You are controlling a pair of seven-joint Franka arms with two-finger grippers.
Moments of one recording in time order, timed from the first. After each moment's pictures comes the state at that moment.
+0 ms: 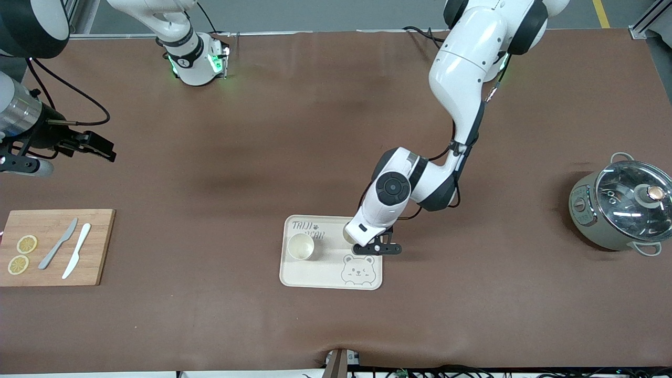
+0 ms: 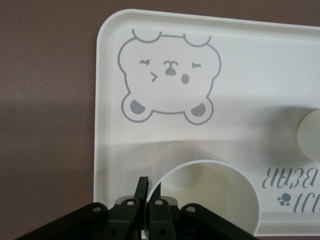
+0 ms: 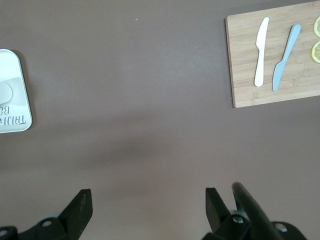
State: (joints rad) left arm -0.63 0.91 0.05 -1.24 -0.12 2.27 -0.53; right arm 0.00 0.00 0.02 -1.70 0.00 1.65 0.16
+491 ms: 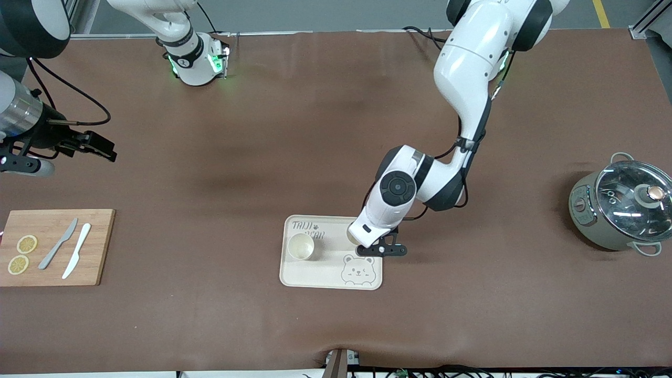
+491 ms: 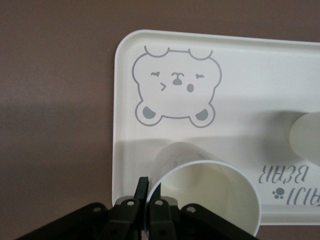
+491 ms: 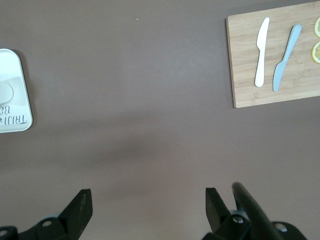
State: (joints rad) left arm -0.62 0.86 0.06 -1.22 -0.12 2.19 -0.52; right arm 0.00 0.00 0.03 -1.70 0.00 1.65 0.16
